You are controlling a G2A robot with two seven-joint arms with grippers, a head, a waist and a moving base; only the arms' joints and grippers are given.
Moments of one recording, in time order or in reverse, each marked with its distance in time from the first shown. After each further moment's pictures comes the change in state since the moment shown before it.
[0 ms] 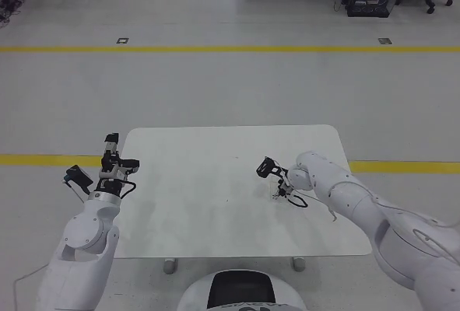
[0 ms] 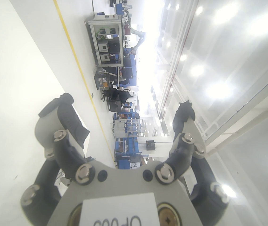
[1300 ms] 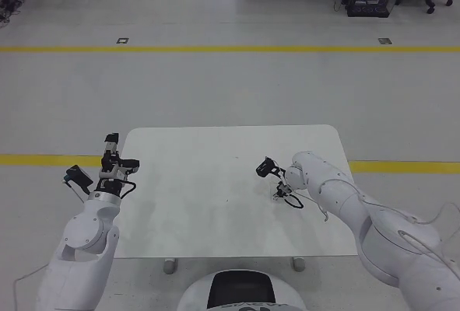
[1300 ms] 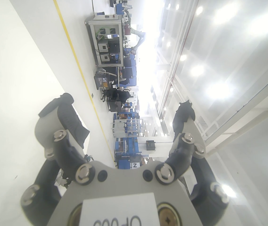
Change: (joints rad) left arm 0.000 0.000 0.000 0.000 0.000 0.000 0.000; right arm 0.007 -0.105 0.000 0.184 0.044 0.000 0.014
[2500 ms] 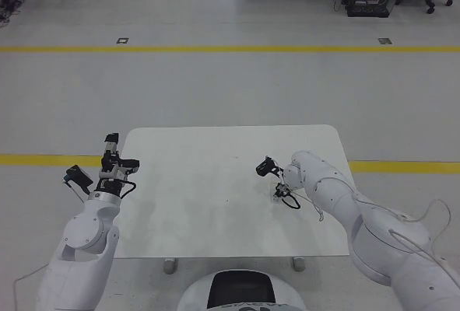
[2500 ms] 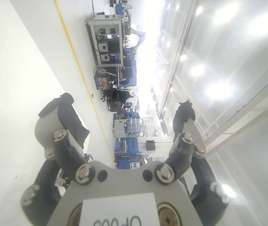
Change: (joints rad) left arm 0.000 0.000 0.000 0.000 0.000 0.000 0.000; right arm 0.008 -0.061 0.000 0.110 0.073 0.000 0.026
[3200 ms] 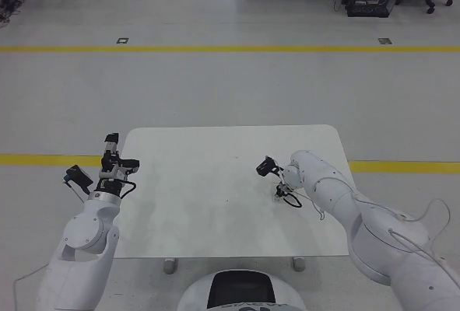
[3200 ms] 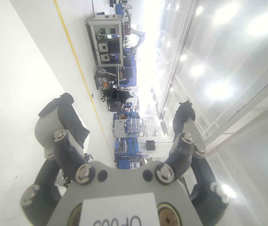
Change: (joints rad) left arm 0.000 0.000 0.000 0.000 0.000 0.000 0.000; right arm 0.004 -0.001 0.000 -0.004 -0.055 0.000 -0.005
